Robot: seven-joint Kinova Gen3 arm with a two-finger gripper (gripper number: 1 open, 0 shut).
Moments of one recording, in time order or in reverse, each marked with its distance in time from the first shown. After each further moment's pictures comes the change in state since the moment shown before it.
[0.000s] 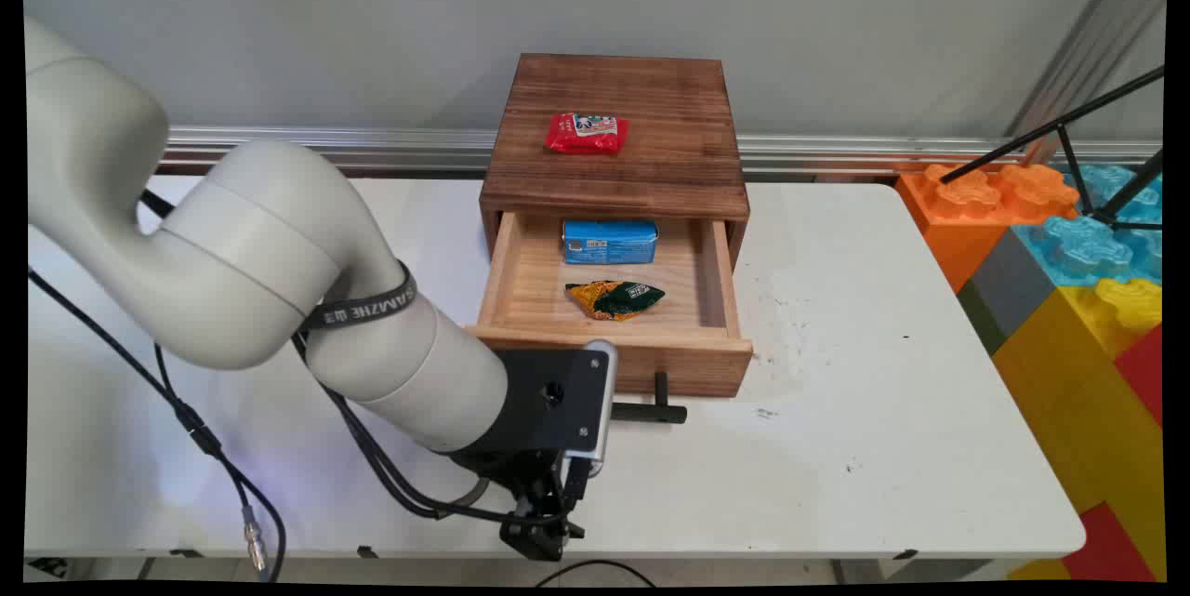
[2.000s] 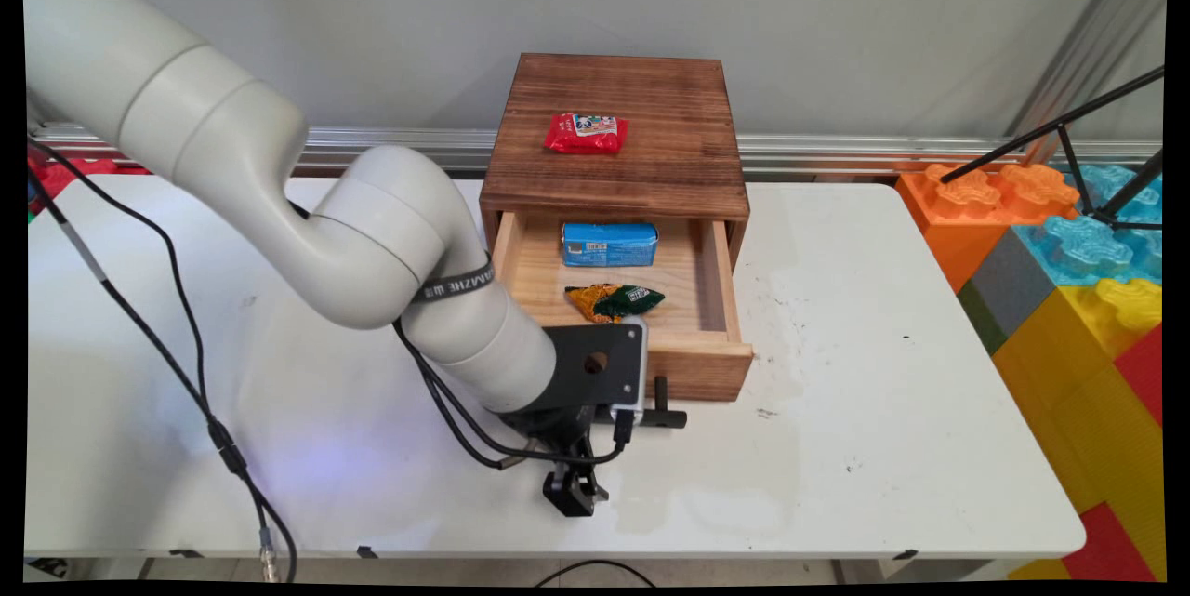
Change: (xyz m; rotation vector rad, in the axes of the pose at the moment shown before) arm 0.000 -0.048 0.057 -0.019 -0.030 -0.050
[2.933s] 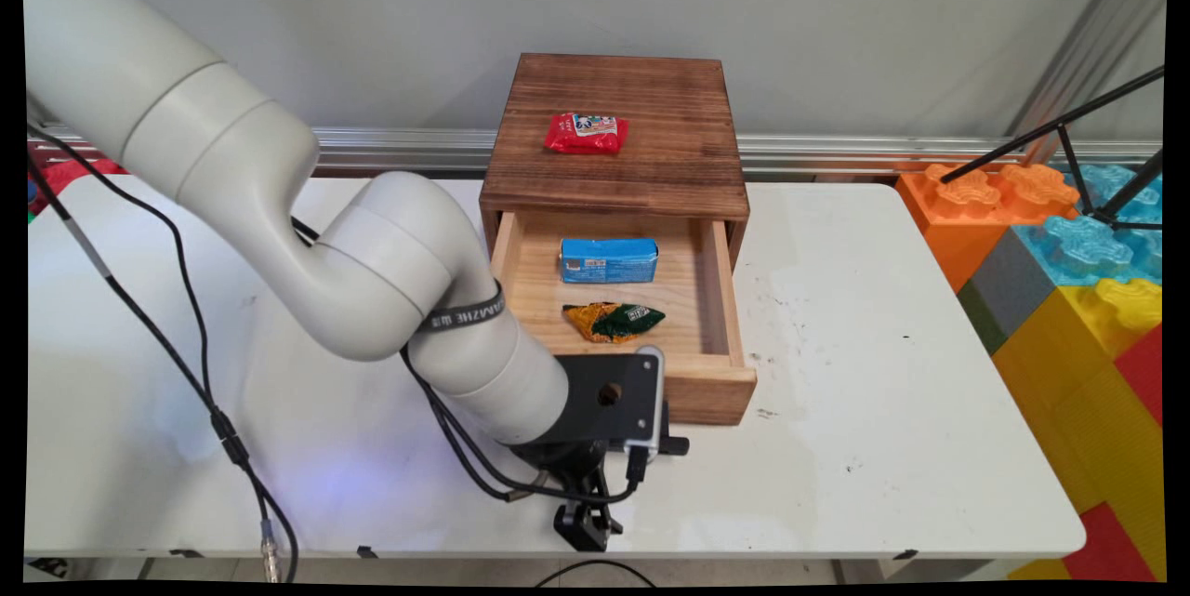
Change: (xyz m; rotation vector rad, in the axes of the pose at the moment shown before) arm 0.012 0.024 0.002 -0.032 0.029 0.027
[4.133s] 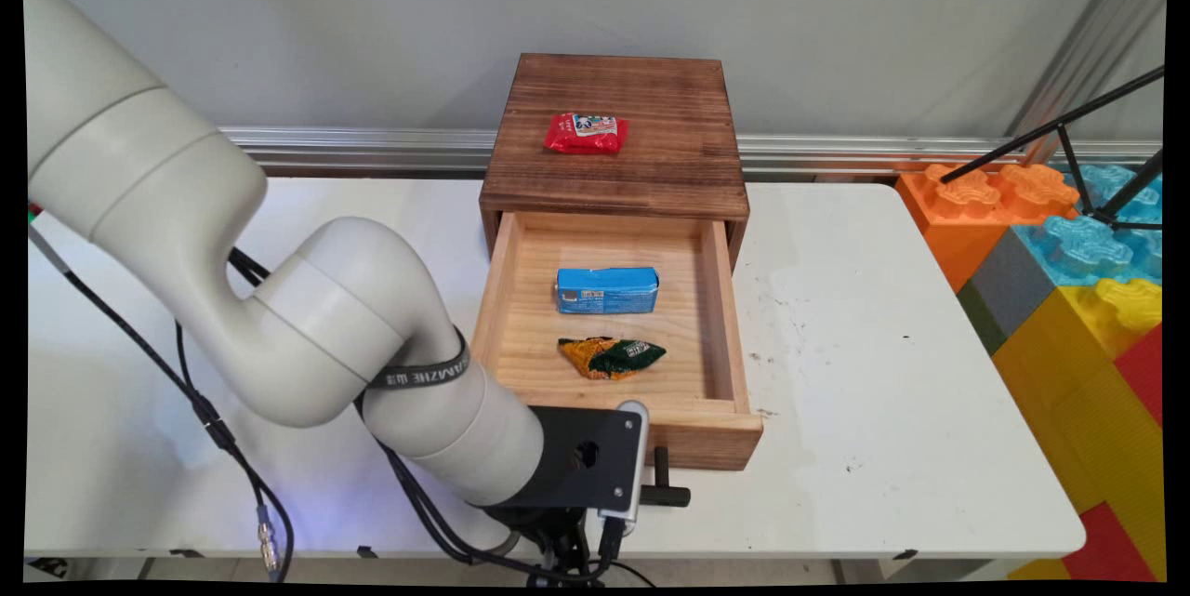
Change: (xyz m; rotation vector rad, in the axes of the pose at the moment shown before) arm -0.005 0.044 -0.011 -0.029 0.002 0.029
